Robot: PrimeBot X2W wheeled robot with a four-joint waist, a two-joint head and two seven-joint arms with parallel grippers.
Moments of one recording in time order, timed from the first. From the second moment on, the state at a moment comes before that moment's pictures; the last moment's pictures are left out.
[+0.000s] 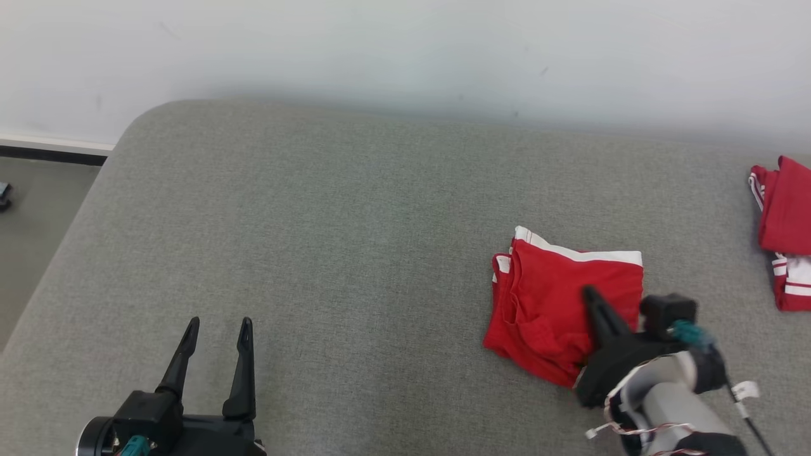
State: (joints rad) left arm -0.11 0.09 -0.04 0.21 -0.19 -0.13 -0.26; right arm -0.51 -0.17 0.27 0.88 0.39 0.13 -0.25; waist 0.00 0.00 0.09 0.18
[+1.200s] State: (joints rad) left arm -0.08 0.10 0.01 0.20 -0.17 -0.13 -0.26; right arm -0.27 -0.12 0.17 0.40 0.32 0.13 -0.26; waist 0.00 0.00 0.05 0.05
